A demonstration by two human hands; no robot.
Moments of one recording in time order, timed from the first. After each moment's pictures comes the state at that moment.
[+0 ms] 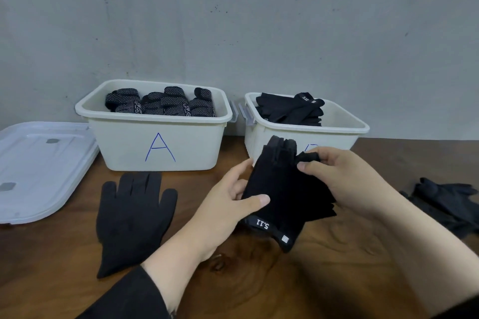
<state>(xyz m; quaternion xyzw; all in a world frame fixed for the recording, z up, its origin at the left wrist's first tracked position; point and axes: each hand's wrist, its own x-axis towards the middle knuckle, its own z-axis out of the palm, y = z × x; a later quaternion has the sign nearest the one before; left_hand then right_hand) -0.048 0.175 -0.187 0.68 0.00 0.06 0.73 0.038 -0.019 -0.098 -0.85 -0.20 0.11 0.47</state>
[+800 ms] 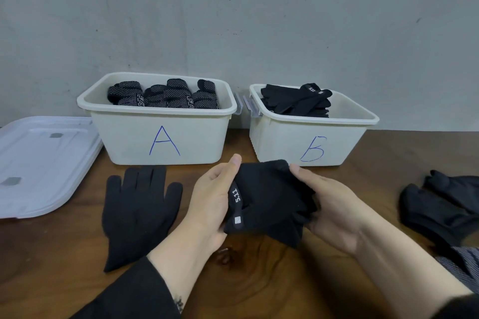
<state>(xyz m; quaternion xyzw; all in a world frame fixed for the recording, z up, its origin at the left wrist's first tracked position) -0.047 0.177 -0.183 0.50 0.16 0.12 0.84 0.015 0.002 -0.148 -0.62 -0.03 0.29 0.73</state>
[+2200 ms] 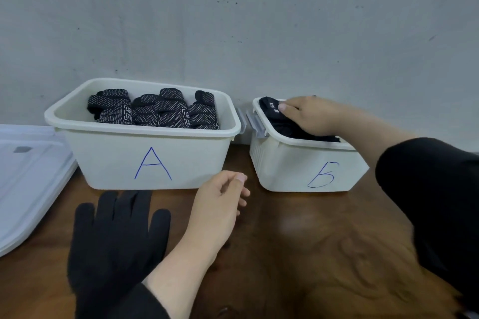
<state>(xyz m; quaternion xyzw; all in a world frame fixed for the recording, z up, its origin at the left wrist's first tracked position) 0.017 0.205 -0.203 0.69 0.16 0.21 0.67 0.192 0.082 -0.047 -0.95 -0.32 0.01 0.02</state>
